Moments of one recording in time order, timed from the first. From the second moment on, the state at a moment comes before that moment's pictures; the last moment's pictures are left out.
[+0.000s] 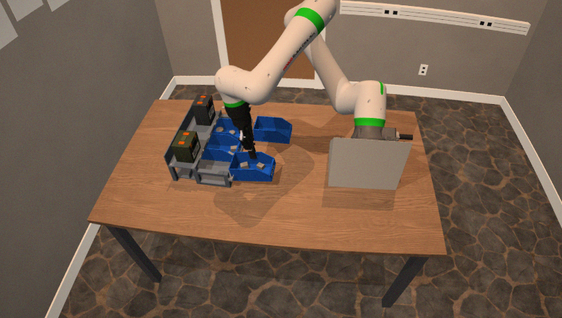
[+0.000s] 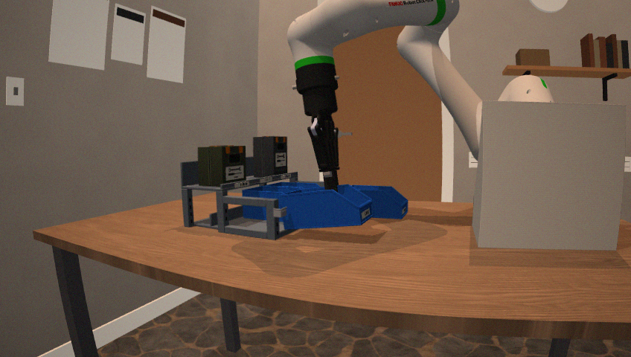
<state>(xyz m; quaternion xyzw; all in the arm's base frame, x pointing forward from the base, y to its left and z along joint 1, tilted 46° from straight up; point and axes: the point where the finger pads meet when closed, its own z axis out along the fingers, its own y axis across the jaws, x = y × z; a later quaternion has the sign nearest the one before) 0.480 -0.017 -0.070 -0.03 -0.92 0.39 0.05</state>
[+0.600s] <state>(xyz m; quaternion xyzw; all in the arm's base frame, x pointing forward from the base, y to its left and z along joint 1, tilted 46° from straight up) 0.493 -0.017 -0.070 -0.03 -0.92 0.39 0.05</state>
